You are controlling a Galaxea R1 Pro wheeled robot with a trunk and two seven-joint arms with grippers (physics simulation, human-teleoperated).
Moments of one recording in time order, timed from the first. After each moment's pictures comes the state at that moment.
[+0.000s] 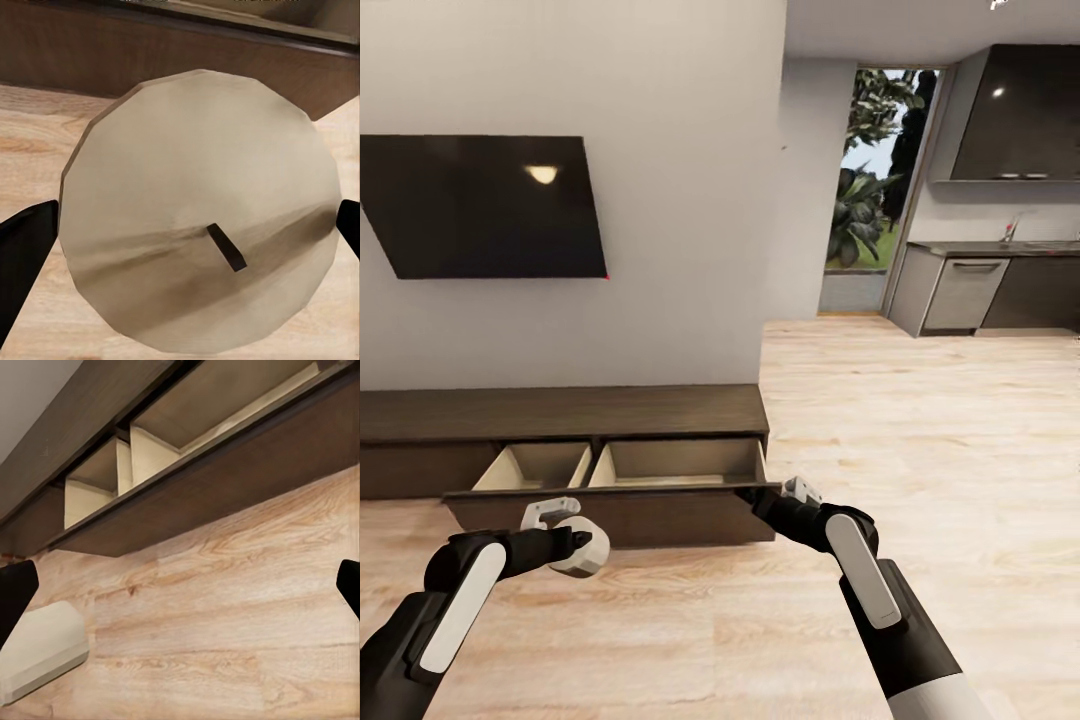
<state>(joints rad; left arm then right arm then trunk) -0.36 0.25 -0.03 -1.45 0.57 0.99 0.18 -0.48 0.08 0.17 -1.33 -0.99 0.75 -0.38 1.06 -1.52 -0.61</state>
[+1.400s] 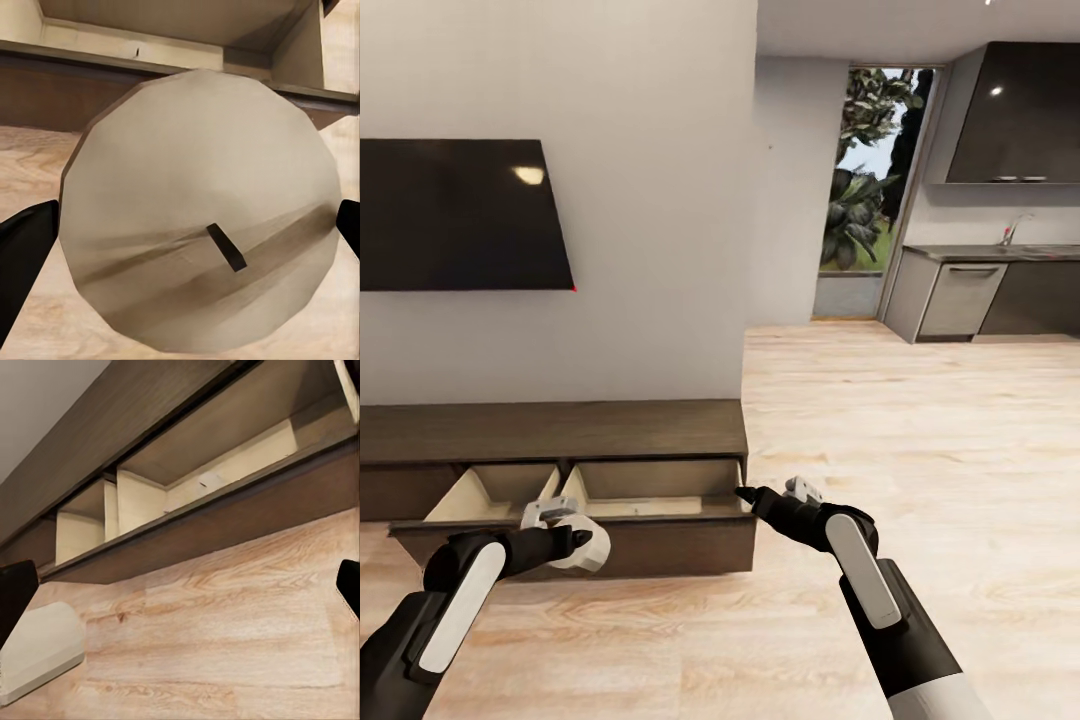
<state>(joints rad) -0.36 0.25 -0.03 -1.46 0.58 0.99 0.18 -0.48 0.08 0.17 -1.33 -0.99 0.75 -0.38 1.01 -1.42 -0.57</state>
